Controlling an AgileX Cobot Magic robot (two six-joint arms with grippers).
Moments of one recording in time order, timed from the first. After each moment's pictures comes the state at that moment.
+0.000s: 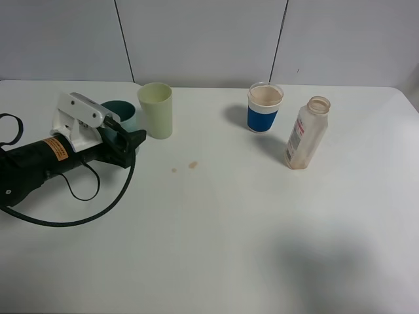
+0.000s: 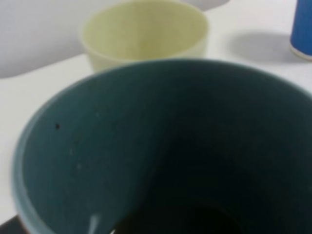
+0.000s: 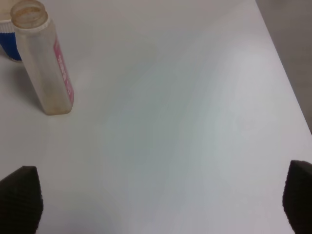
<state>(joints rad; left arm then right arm) -0.20 1.92 -0.43 0.38 -1.20 -0.03 0.09 0.00 -0.50 -0.16 1.06 0.06</state>
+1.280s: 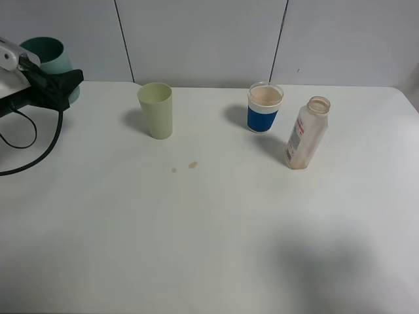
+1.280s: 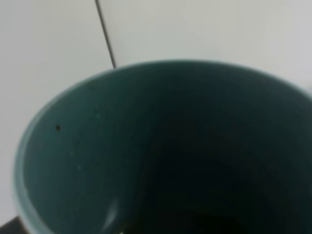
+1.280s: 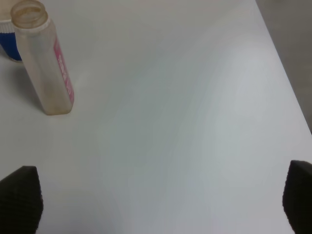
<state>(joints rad) 0.23 1.78 -0.62 0.77 -1.19 -0.18 0.09 0.00 -0.50 -0.16 1.06 0.06</state>
